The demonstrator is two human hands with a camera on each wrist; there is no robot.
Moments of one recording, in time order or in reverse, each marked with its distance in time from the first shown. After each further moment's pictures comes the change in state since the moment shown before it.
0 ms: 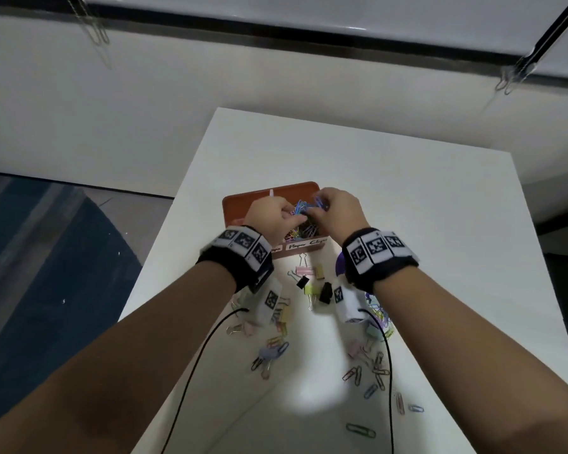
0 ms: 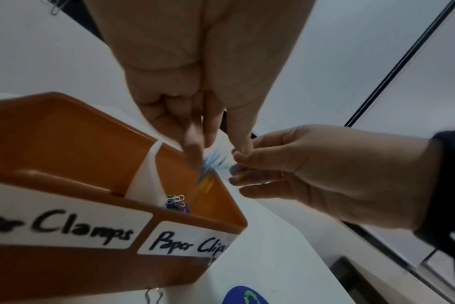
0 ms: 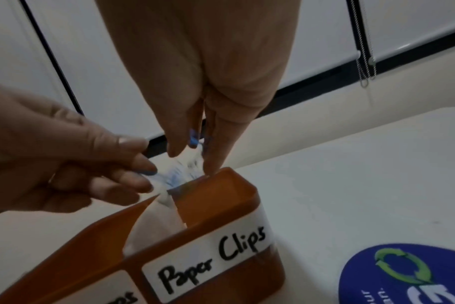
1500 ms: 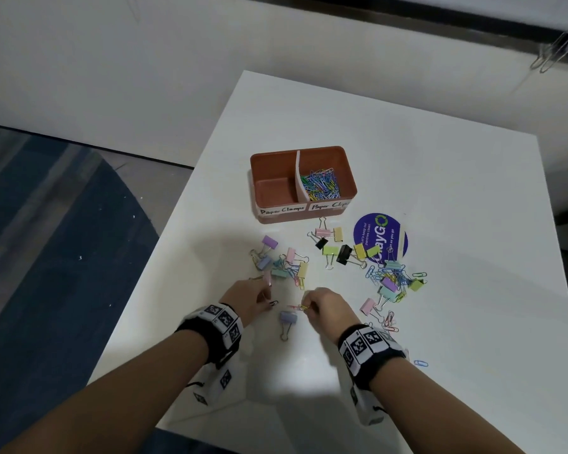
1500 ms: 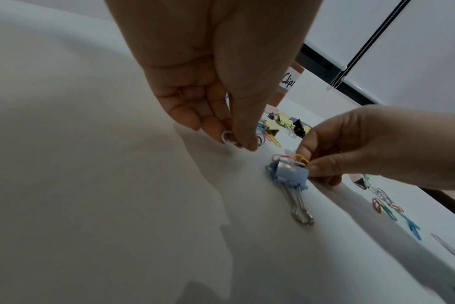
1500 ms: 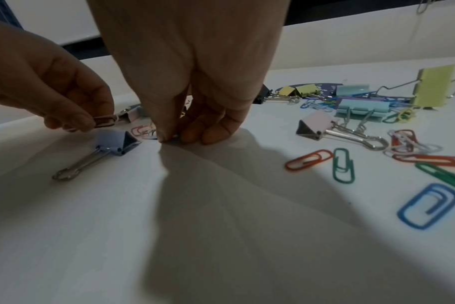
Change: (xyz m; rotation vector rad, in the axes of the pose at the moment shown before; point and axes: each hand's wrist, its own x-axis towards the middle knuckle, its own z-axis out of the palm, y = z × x) left_hand -0.172 -0.133 0.071 0.087 -0.309 -0.126; right_hand -0.183 0.077 0.131 -0.165 -0.445 -0.003
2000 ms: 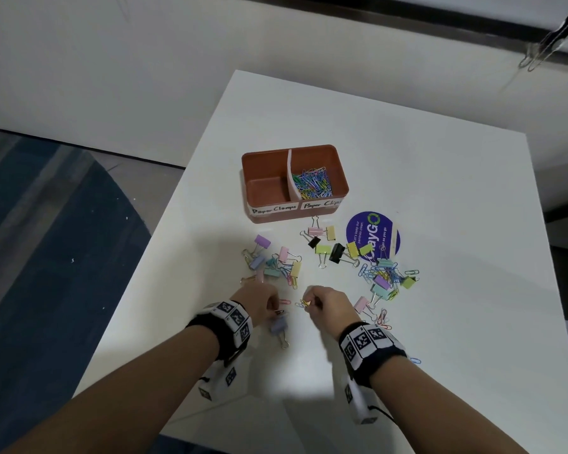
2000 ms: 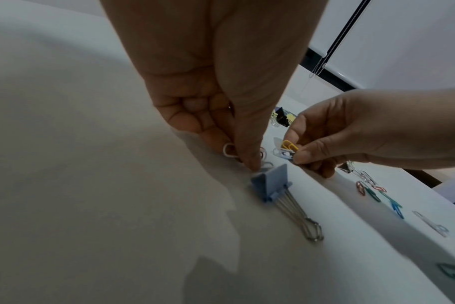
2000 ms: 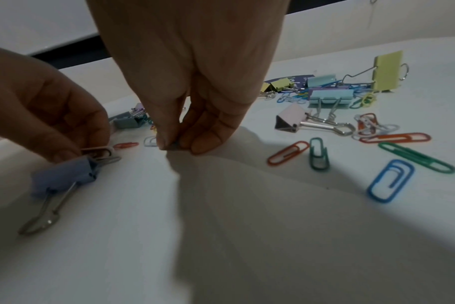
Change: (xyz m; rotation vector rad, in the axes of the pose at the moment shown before) left_hand 0.011 0.023 0.012 0.101 -0.144 0.046; right_hand -0.004 0.013 -0.006 0.157 0.061 0.072
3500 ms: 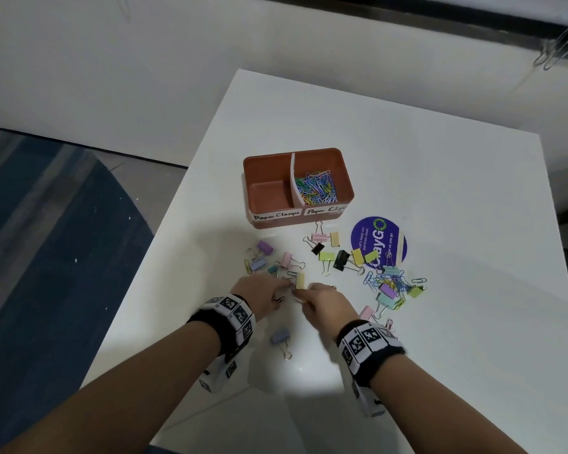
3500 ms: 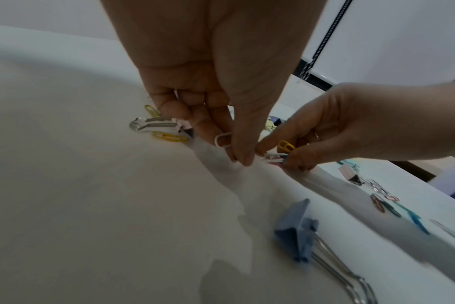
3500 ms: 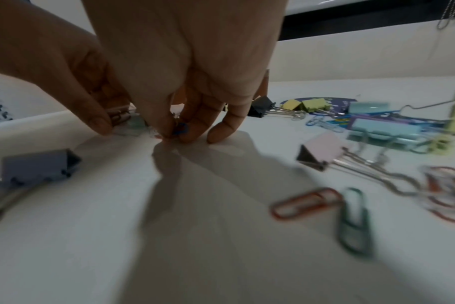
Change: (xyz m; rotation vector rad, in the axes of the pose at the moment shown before) left_hand 0.018 0.007 -0.025 0.214 -0.027 0.045; right_hand 0.019 -0.018 -0.006 -0.270 -0.071 -0.161
